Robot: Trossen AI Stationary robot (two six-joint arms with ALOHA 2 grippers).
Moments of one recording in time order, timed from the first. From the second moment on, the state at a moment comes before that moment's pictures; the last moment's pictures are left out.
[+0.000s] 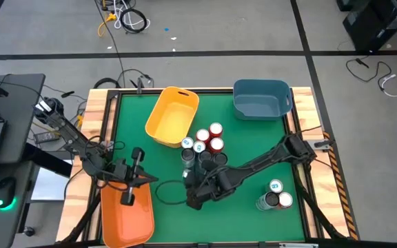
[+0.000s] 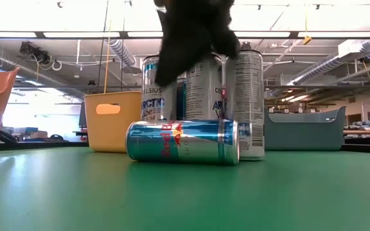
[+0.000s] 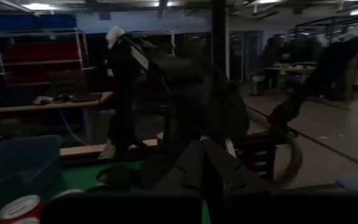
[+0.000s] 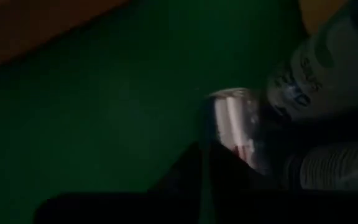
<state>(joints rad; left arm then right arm) -0.77 0.94 0.47 0.64 -0.62 0.10 0.40 2.14 1.78 -0.77 0.42 0.73</state>
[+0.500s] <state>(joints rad) -0.77 0.94 0.47 0.63 -0.63 0.09 0.38 2.14 1.69 -0.74 0.49 0.77</state>
